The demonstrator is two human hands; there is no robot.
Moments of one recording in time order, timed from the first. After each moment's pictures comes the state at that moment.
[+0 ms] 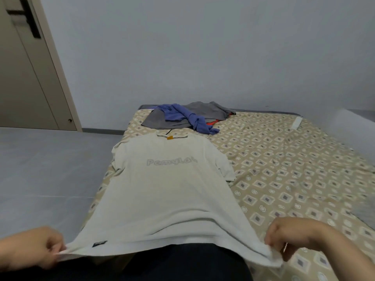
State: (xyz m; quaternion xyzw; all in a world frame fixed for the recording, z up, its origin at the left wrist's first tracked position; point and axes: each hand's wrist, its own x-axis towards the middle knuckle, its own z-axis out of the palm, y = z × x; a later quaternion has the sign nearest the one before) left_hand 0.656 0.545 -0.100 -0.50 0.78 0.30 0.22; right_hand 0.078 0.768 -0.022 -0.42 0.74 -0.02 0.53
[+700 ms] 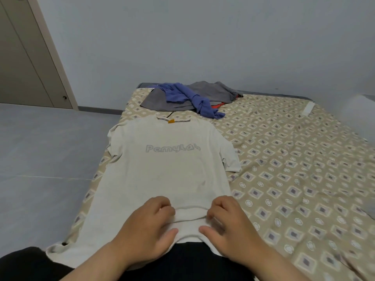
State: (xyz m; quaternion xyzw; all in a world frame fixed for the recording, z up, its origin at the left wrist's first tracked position) left_hand 0.441 0.620 -0.095 -0.26 0.91 0.15 -0.28; right_hand 0.205 0.715 -0.071 -0.72 0.63 -0.29 0.05
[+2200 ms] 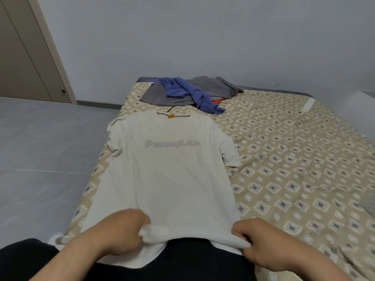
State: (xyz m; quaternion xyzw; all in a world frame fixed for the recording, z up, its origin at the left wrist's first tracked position) left_hand 0.473 0.600 -0.080 -0.41 0.87 0.26 0.12; right_hand 0.159 0.752 -0.042 -0.64 0.69 -0.03 0.33
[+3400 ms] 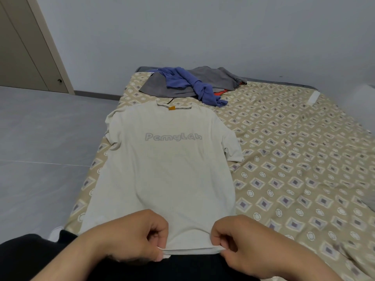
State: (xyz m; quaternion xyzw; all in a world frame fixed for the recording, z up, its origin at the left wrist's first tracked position) left_hand 0.460 0.616 -0.046 -0.29 0.78 0.55 0.08; right_hand 0.204 0.737 -0.015 -0.70 0.62 -0.05 0.35
